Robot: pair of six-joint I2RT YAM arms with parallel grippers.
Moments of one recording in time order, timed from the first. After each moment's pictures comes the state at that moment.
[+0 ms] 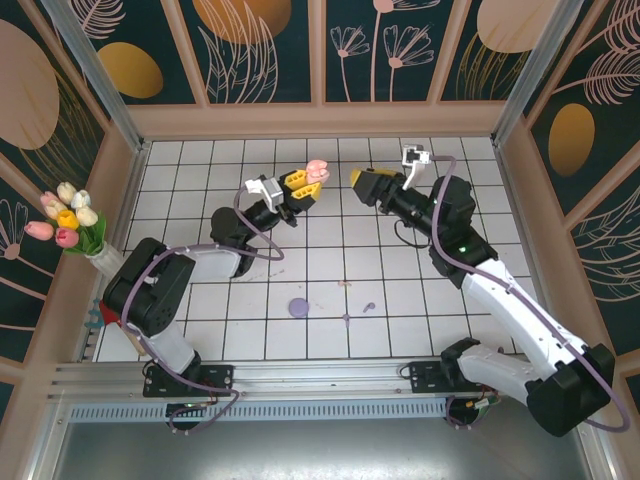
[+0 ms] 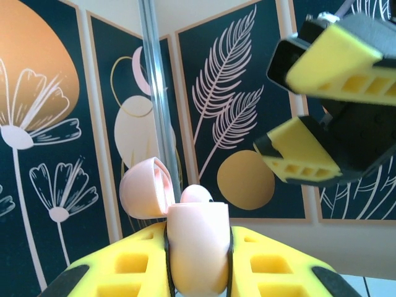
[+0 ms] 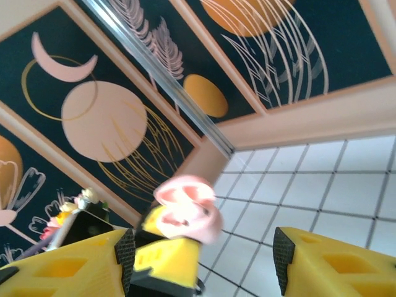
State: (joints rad) left arm -0.52 1.70 0.74 1.51 0.58 -0.16; right arm 0.51 1.04 0.90 0.12 -0.32 0.68
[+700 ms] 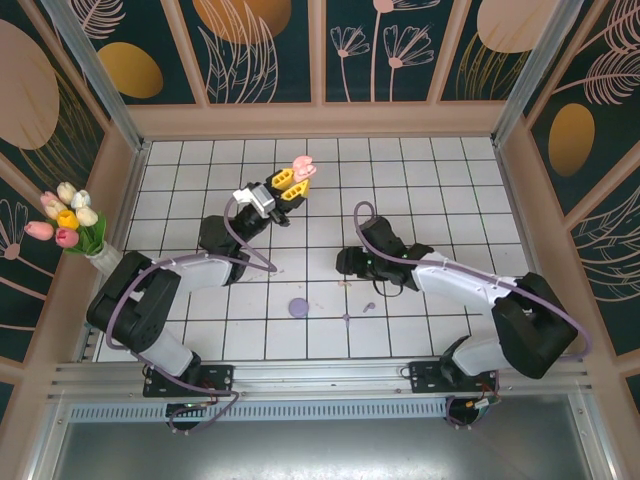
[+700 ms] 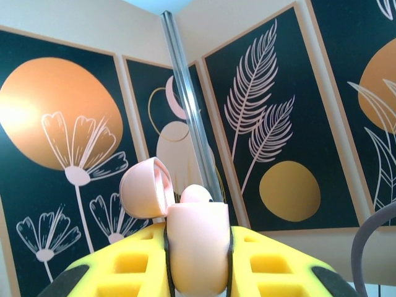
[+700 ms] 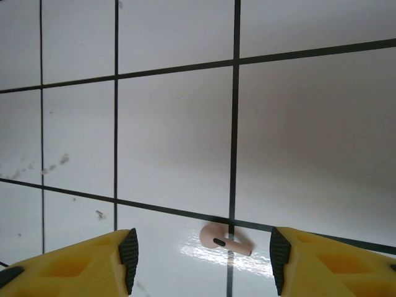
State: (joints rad) left arm -0.52 1.59 0.66 1.51 0.48 -0.01; right arm 0.72 1.38 0.75 -0.30 -0.07 0.74
